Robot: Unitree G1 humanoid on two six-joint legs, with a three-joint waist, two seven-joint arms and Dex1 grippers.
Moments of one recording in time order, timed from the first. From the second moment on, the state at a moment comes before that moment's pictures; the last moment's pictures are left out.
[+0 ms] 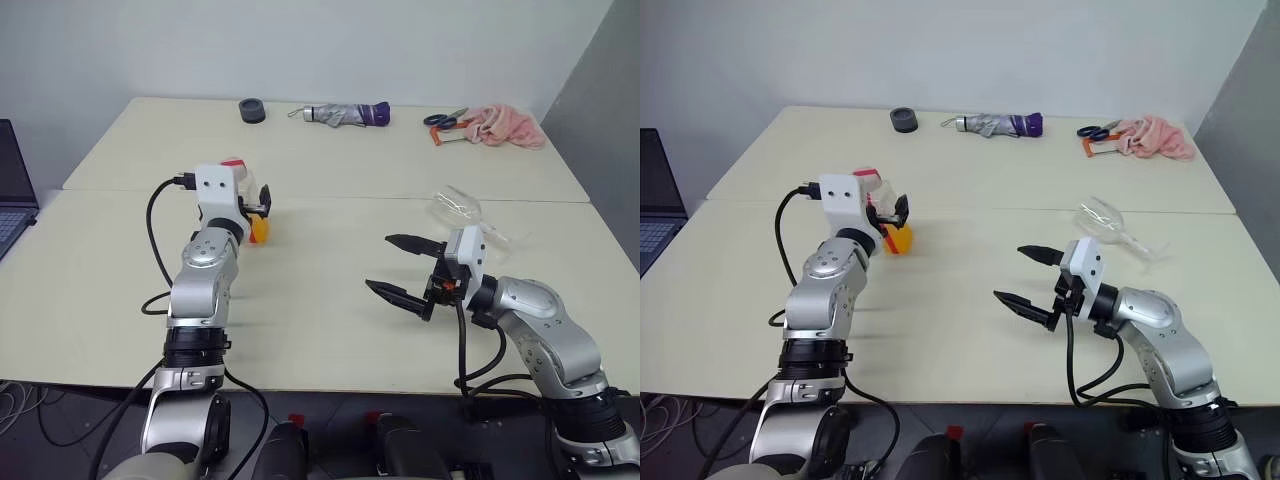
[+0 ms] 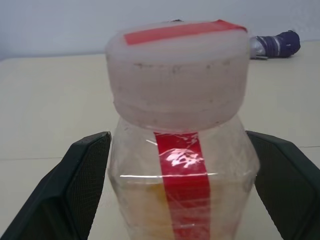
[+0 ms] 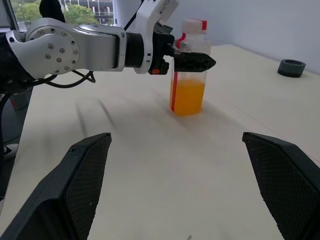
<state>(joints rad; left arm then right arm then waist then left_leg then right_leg) -0.61 0.26 0.16 0.14 -0.11 0.42 -0.05 -0.27 -0.50 0.08 -0.34 0.45 0.33 0.84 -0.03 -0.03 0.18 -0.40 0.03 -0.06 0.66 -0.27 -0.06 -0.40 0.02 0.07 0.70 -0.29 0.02</state>
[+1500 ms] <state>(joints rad) -0.58 0.33 -0.08 0.01 -0.33 0.40 -0.78 -0.10 -0.62 -0.04 -0.48 0.45 0.36 0.76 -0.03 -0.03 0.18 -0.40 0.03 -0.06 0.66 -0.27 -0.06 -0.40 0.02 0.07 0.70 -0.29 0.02</state>
